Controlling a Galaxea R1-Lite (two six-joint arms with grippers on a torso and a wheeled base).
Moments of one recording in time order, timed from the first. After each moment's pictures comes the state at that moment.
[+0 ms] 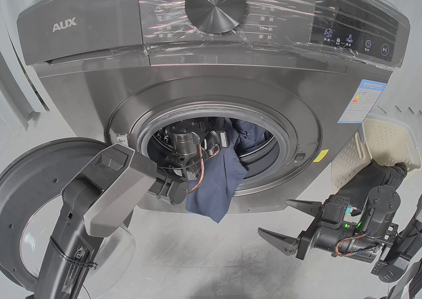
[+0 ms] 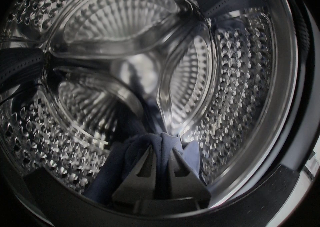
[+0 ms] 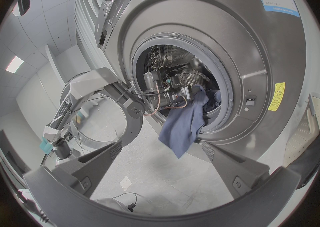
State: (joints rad) left arm -0.54 2.59 -1.69 -1.05 0.10 -0.10; right arm 0.69 1.79 -0.14 -1.48 0.12 0.11
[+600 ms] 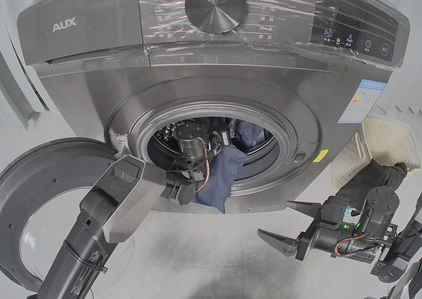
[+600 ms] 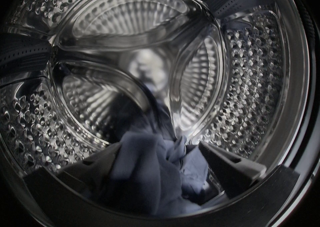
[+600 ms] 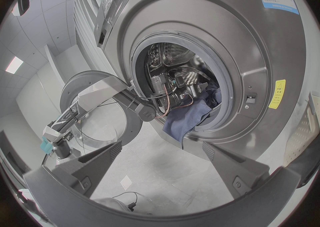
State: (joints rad) left arm -0.54 2.74 -1.92 -1.03 0.18 -0.12; right arm 0.69 1.80 -0.14 -1.48 0.12 0.11
